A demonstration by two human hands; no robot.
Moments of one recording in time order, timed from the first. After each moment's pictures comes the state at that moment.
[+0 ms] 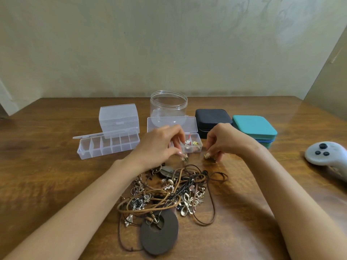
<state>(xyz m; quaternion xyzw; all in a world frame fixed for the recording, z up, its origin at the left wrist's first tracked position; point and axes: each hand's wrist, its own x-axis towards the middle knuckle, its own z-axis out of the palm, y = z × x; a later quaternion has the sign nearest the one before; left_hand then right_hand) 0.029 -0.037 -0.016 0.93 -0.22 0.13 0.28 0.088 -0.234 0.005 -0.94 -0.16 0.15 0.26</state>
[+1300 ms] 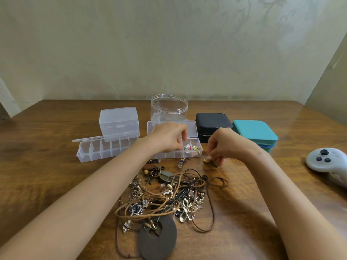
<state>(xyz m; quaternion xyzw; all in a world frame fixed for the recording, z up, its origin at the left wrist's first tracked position) 0.079 -0.053 0.001 0.98 -0.13 0.00 0.13 0.089 -0.235 0.008 -0.94 -0.16 0.16 0.24</state>
